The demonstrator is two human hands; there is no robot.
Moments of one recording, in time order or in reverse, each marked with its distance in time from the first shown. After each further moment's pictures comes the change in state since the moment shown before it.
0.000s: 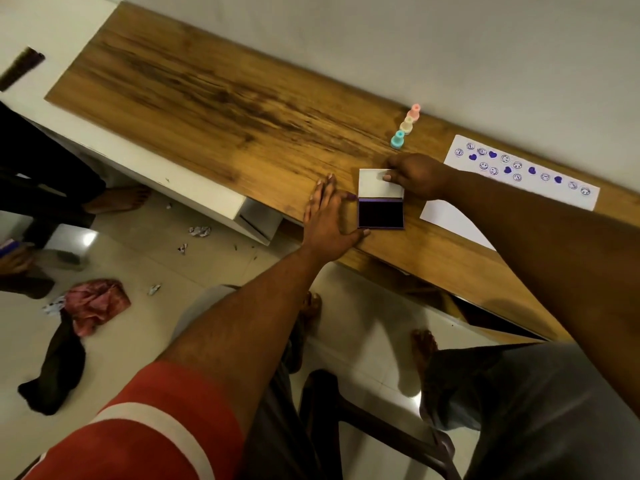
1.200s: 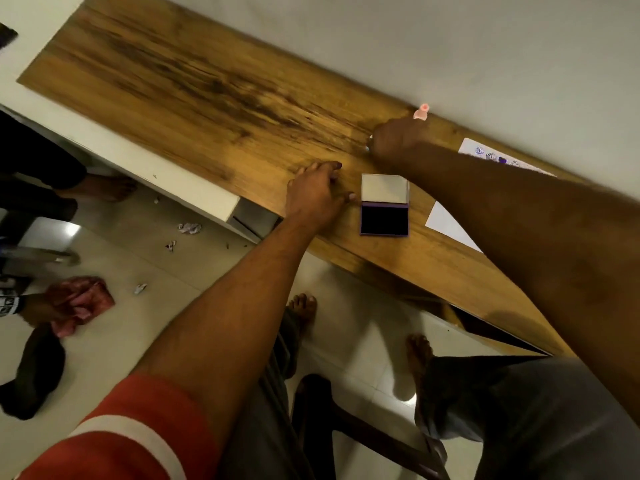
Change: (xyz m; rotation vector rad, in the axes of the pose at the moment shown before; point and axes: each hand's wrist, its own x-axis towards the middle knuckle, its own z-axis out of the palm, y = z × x) left_hand 0.057 0.006 -0.050 0.103 0.045 -0.073; right_hand 0.068 -0.059 -0.022 -0.717 0.099 0.271
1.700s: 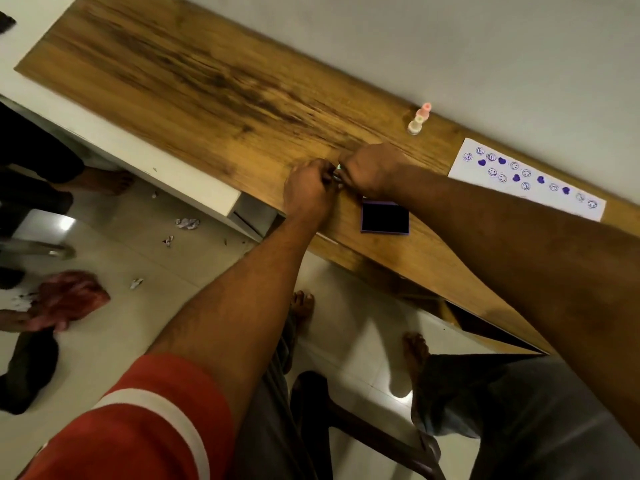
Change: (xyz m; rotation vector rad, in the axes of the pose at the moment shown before) left_hand 0.001 -0.009 0.007 -0.137 0.151 -0.085; right_hand -0.012 -0.037 0.017 0.182 0.164 -0.330
